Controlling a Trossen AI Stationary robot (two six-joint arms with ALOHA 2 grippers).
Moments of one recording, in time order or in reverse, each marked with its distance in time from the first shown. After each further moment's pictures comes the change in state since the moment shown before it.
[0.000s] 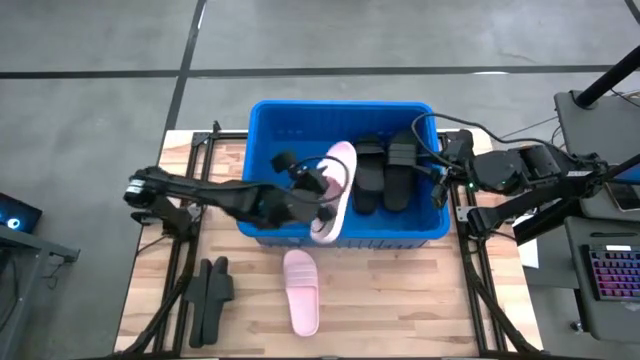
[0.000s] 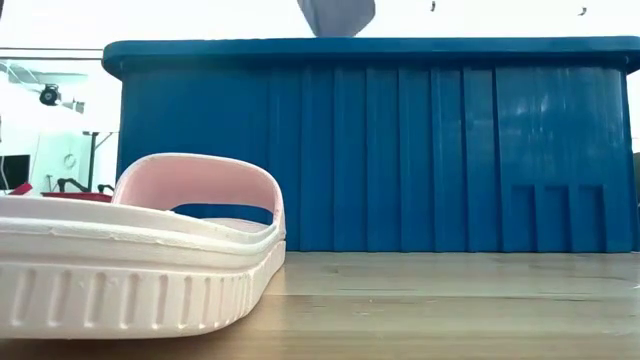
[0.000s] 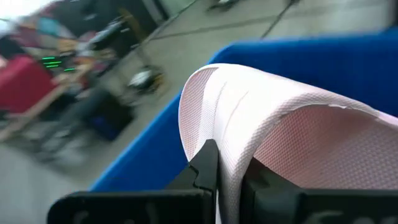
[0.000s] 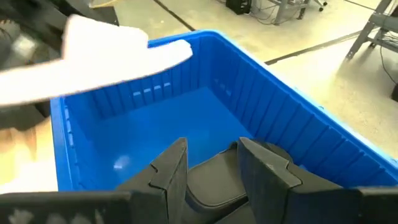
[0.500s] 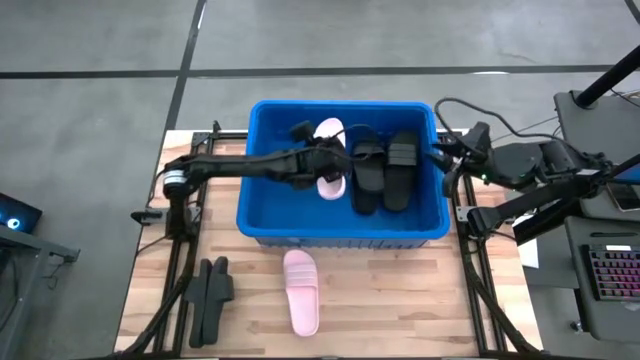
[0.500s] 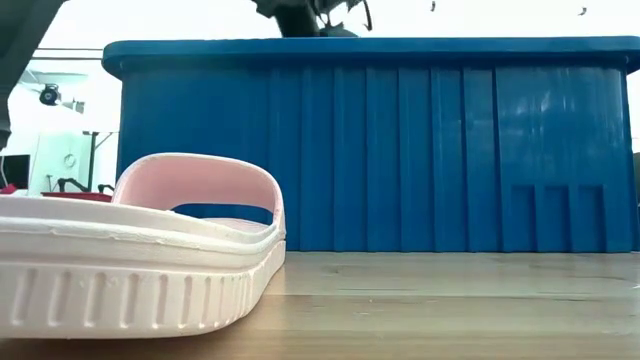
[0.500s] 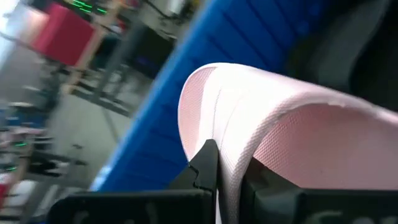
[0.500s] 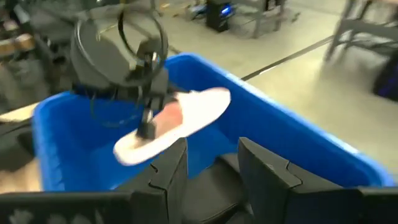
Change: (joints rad) left arm 0.345 0.237 0.014 -0.019 0.082 0.133; right arm 0.000 -0.064 0.016 -0.001 0.109 0.053
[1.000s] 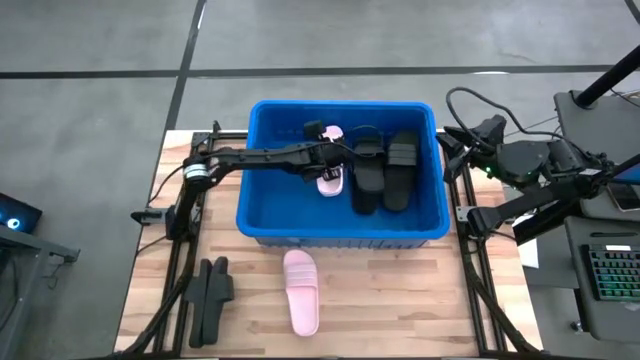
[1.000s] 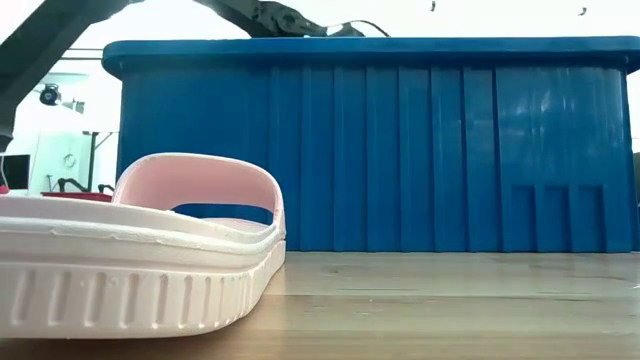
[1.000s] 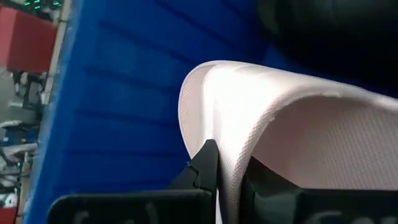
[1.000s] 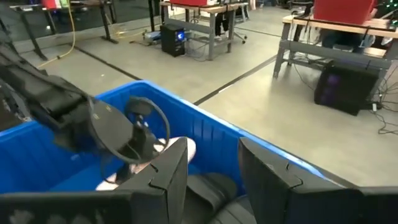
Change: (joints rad) left arm 0.116 0.161 -0.001 0.073 0.132 0.204; right arm 0.000 -0.024 0.000 0.011 0.208 0.005
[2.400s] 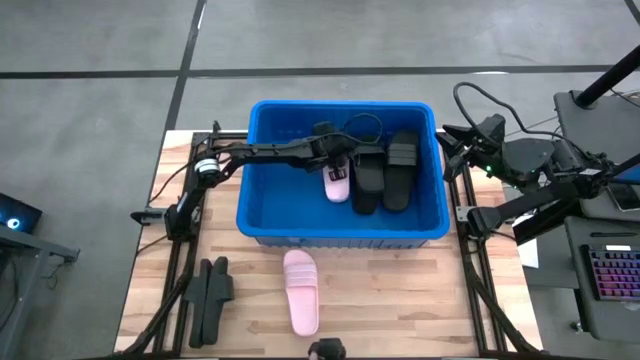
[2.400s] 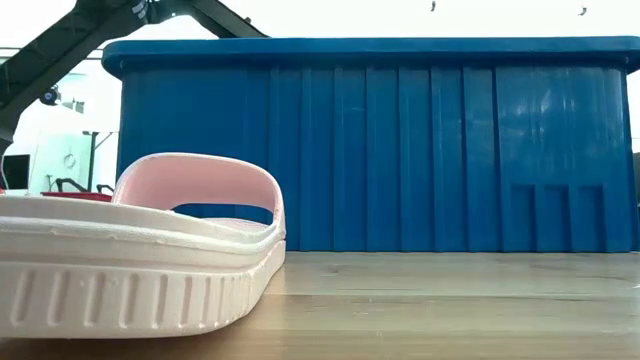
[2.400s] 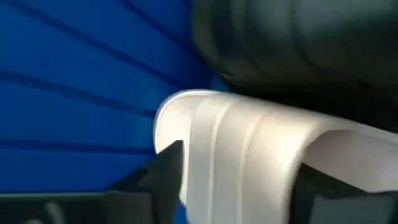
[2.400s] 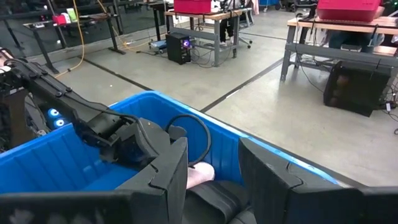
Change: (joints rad) left arm 0.090 0.100 0.001 0.181 0.317 0.076; right arm 0.000 0.000 0.000 0.065 -0.011 -0.013
